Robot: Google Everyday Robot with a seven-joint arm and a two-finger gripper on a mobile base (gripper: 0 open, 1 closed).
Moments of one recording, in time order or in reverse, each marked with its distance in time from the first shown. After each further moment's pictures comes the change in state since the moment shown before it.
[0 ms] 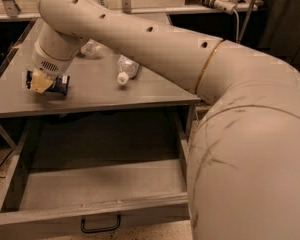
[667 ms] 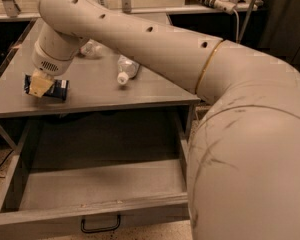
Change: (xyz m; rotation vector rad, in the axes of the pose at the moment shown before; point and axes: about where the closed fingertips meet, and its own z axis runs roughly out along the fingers) arm 0.000 0.000 0.000 0.000 0.000 0.000
